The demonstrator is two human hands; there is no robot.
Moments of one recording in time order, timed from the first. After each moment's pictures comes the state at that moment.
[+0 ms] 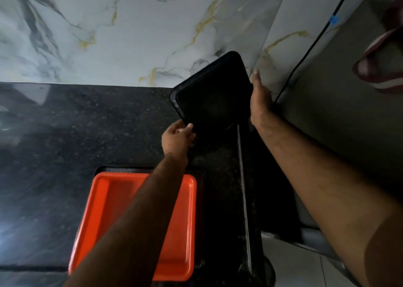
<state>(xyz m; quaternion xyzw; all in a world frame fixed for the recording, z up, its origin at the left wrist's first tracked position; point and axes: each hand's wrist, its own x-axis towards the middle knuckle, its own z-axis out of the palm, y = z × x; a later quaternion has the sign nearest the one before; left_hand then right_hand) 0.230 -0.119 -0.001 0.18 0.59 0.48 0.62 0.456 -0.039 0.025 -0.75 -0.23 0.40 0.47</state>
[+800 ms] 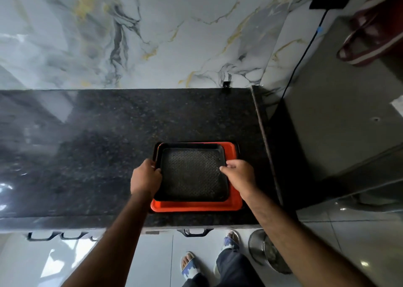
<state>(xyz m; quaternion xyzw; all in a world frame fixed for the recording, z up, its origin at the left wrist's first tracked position) -0.050 -0.303 0.023 0.56 0.76 0.15 0.28 0.219 -0.348 0.015 -0.80 -0.40 0.35 0.28</state>
